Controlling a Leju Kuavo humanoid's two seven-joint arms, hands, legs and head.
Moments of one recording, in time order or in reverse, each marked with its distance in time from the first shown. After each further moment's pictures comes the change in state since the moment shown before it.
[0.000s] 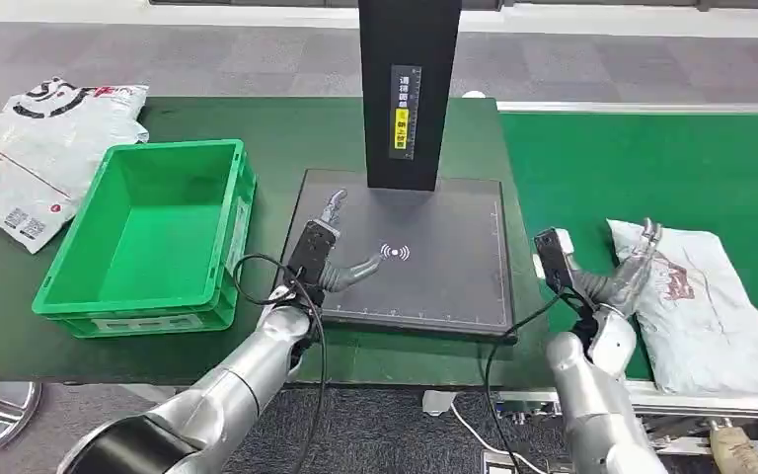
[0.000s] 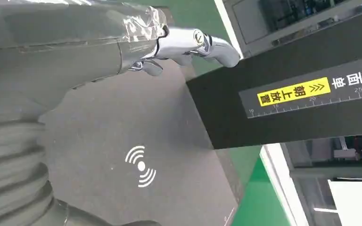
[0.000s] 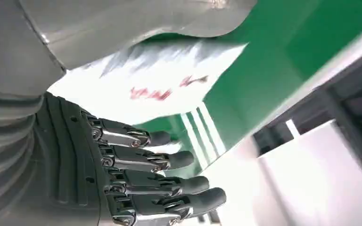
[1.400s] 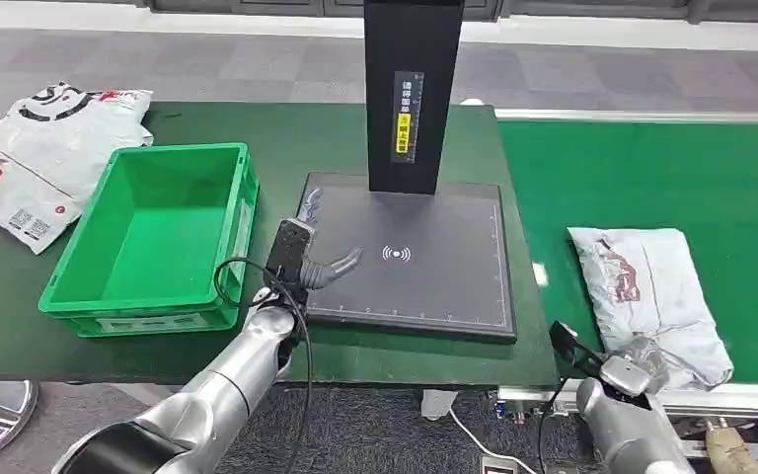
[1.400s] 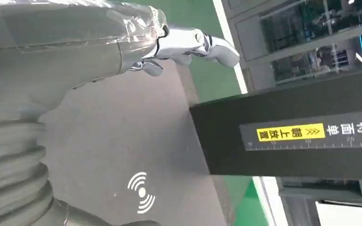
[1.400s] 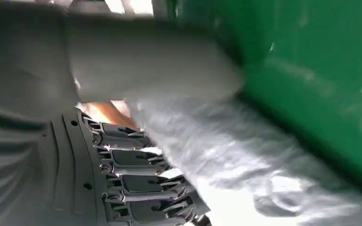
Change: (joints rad) left arm 0.027 0.031 0.070 -0.034 0.021 -0.003 -0.015; right arm 0.034 -0.149 0.074 0.283 0.229 0.690 0.452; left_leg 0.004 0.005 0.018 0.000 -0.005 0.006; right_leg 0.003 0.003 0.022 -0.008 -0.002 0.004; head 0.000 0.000
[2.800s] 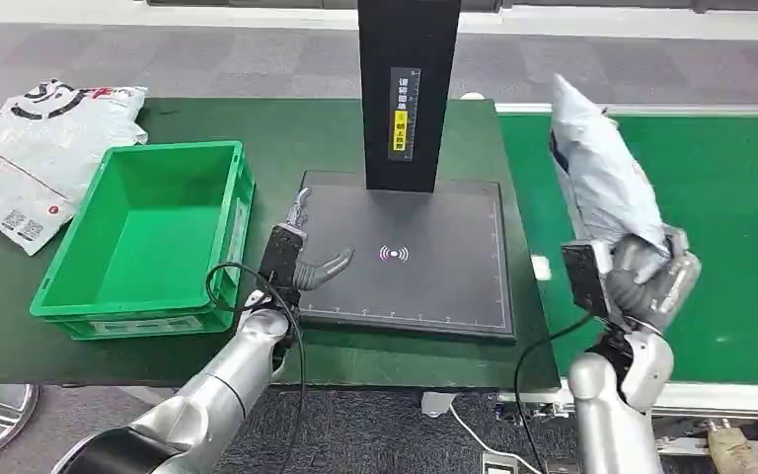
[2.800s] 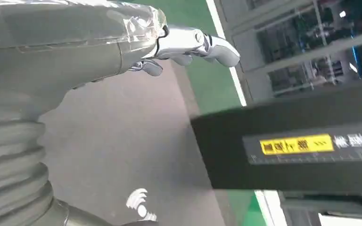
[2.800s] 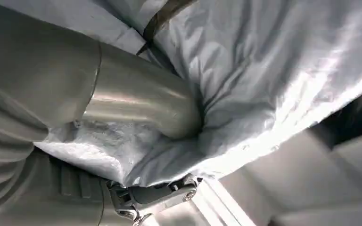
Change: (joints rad) left arm 0.009 0.000 0.045 -0.014 -0.061 0.020 -0.038; right arm 0.191 0.180 0.120 -0.853 -0.441 -0.605 -0.582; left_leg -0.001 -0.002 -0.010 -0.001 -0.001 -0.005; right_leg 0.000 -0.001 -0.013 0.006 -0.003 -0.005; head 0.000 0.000
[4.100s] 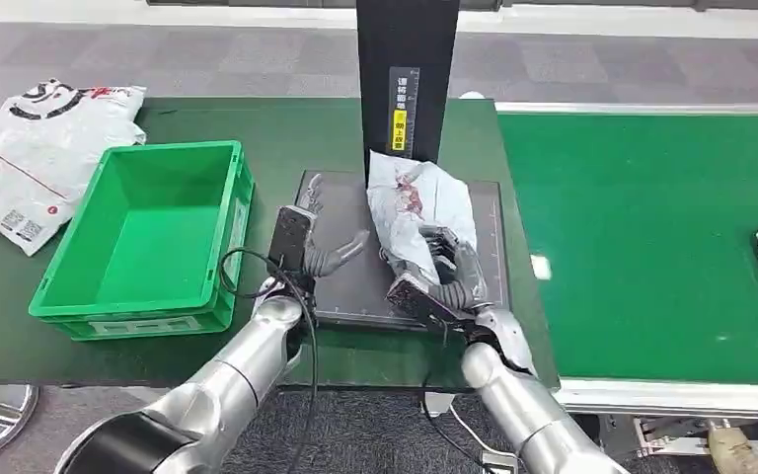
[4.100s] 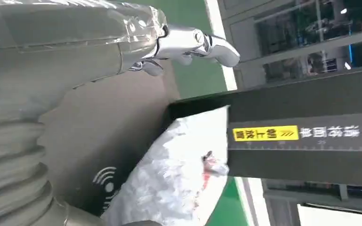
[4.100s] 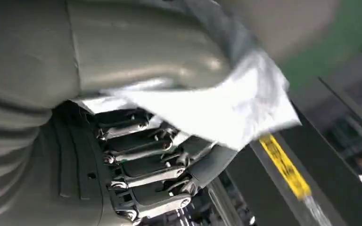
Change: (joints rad) left arm -0.064 -0.039 -0.034 0.032 0.112 -0.015 0.008; right arm -0.207 0.029 0.524 0.508 -0.412 0.177 -0.320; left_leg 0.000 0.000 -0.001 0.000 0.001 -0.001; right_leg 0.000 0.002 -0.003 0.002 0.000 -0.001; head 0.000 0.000
